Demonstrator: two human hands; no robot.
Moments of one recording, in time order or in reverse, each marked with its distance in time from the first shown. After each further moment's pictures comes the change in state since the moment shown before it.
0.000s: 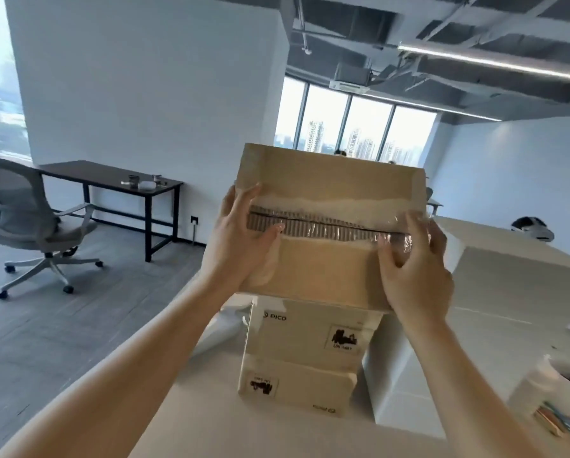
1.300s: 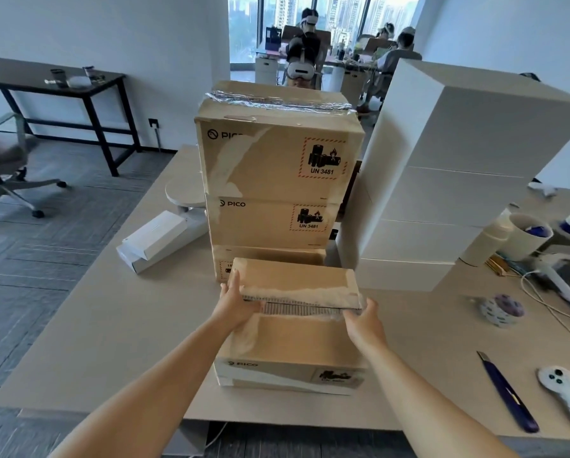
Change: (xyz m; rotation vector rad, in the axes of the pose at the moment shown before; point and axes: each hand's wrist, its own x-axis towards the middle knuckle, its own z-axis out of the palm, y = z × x) left_hand -0.247 -0.168 0.164 0.031 -0.783 -0.847; right_hand -0.255 0.206 0.071 0.062 -0.755 0.983
